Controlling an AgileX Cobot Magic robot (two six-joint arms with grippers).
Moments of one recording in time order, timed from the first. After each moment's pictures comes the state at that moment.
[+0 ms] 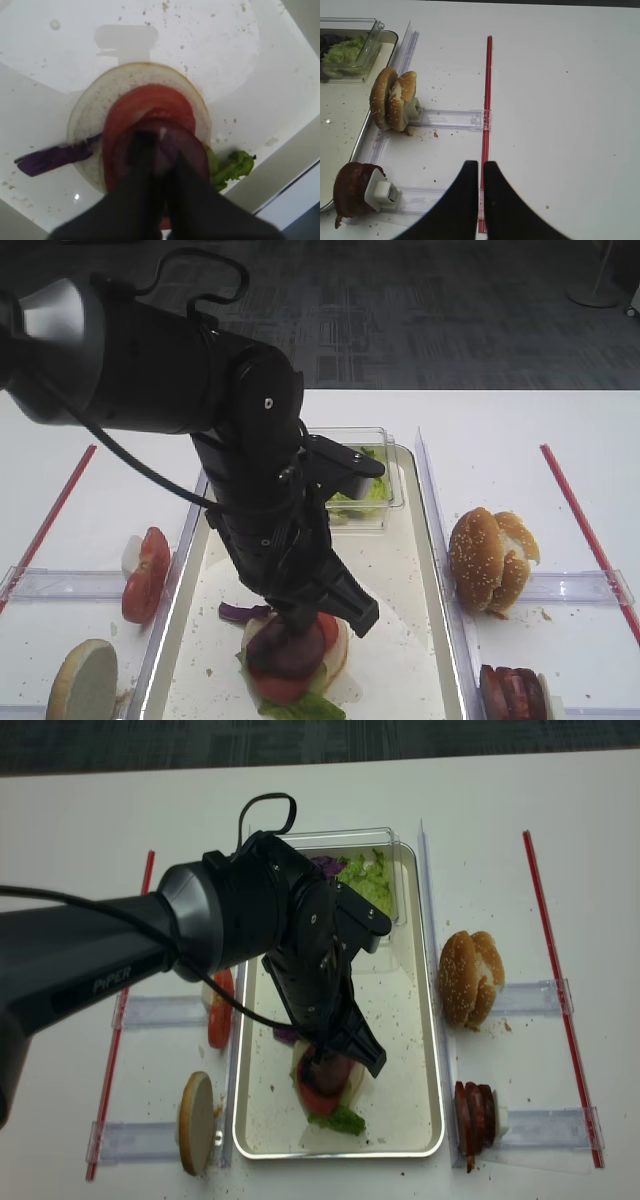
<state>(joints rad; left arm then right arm) -0.79 1.81 -1.23 -0.10 0.91 -0.03 0.07 -0.02 -0.48 0.00 1.13 0.00</state>
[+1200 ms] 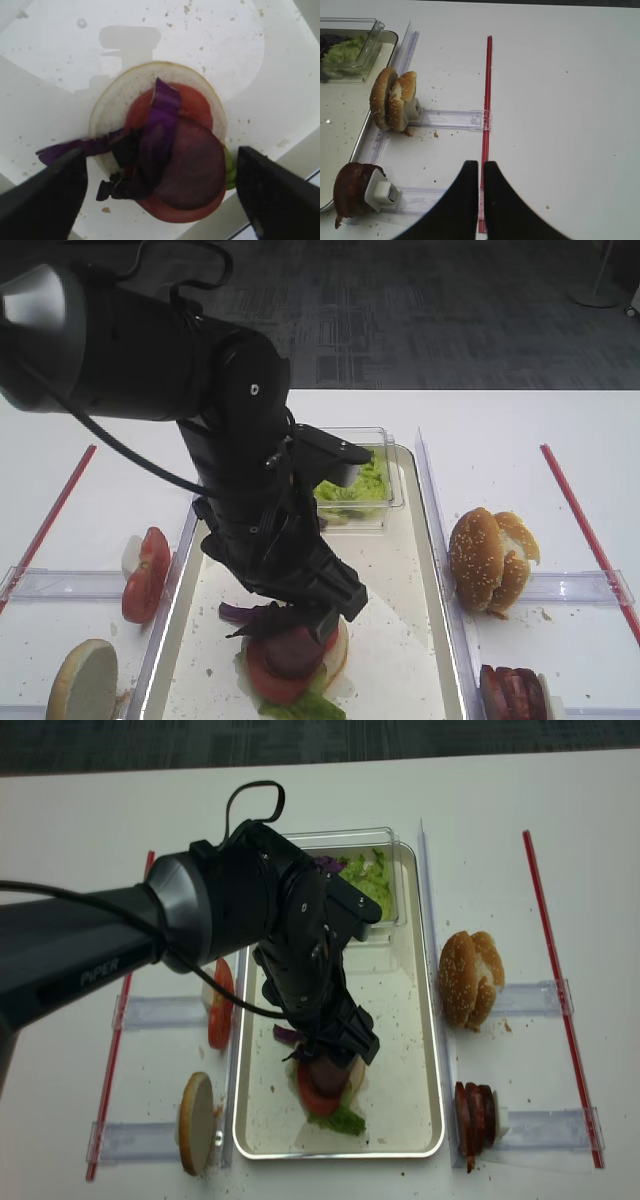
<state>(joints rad) -0.77 1.80 -1.23 -0.09 0.92 -0.05 0.07 -0.02 -0.48 0.00 1.13 0.00</state>
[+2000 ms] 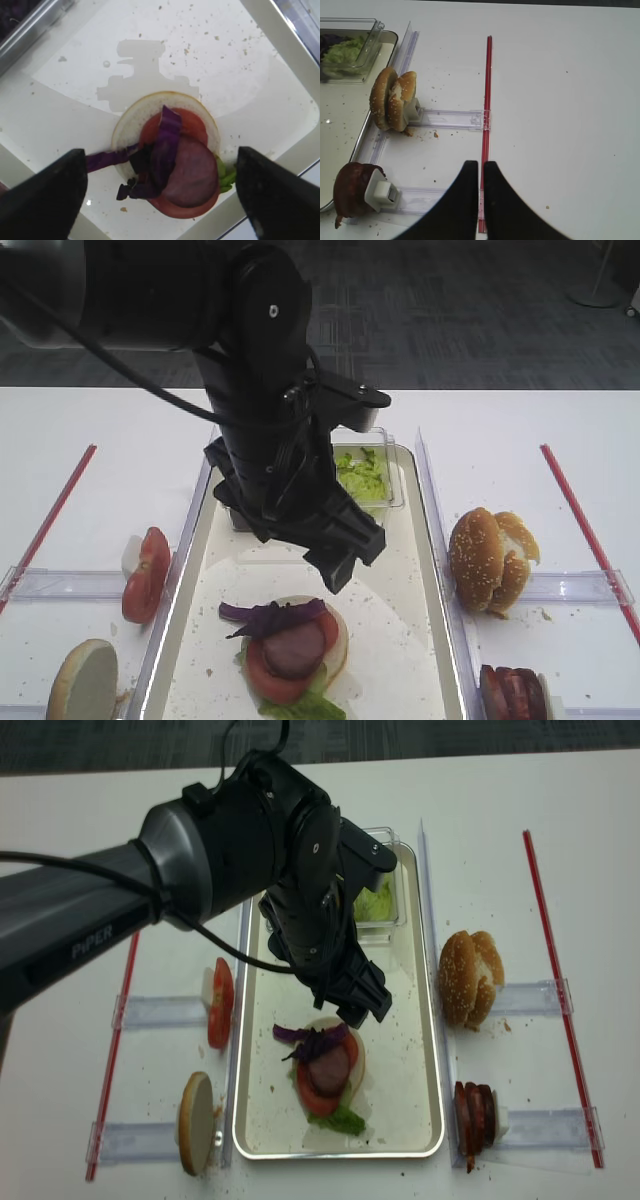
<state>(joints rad) -0.77 1.80 -1.40 -0.03 1.05 -0.07 0.07 -0.02 -0.48 0.00 1.13 0.00</state>
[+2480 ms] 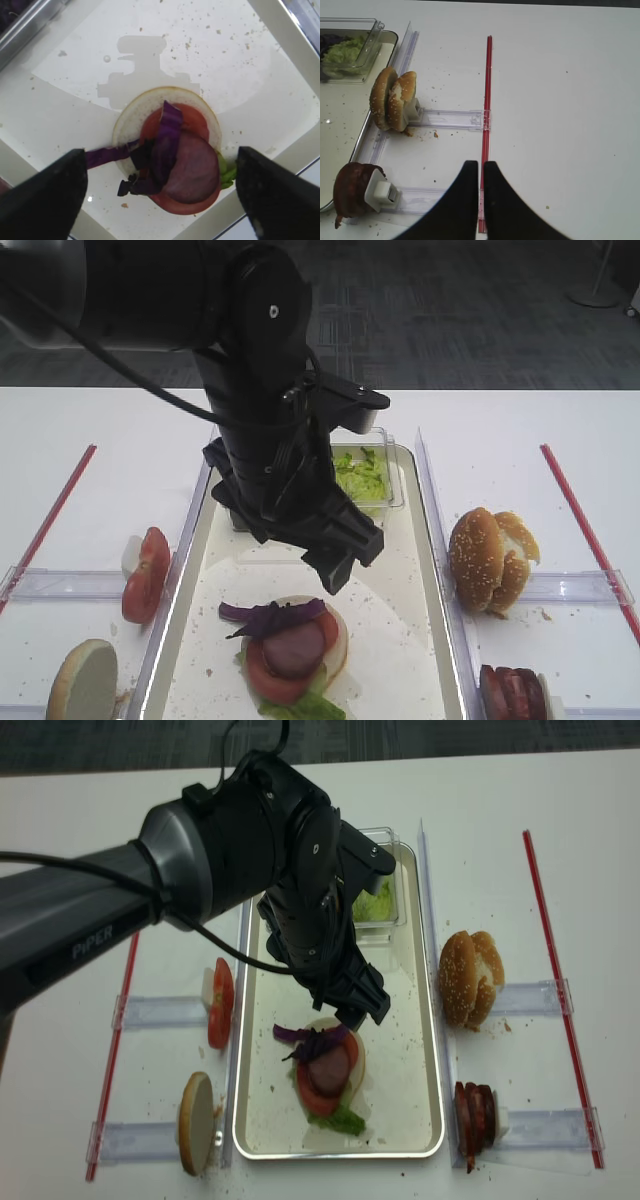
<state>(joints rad) -0.77 1.80 -1.40 -0.03 1.06 -0.08 0.07 -0.02 -0.48 0.00 1.13 0.00</state>
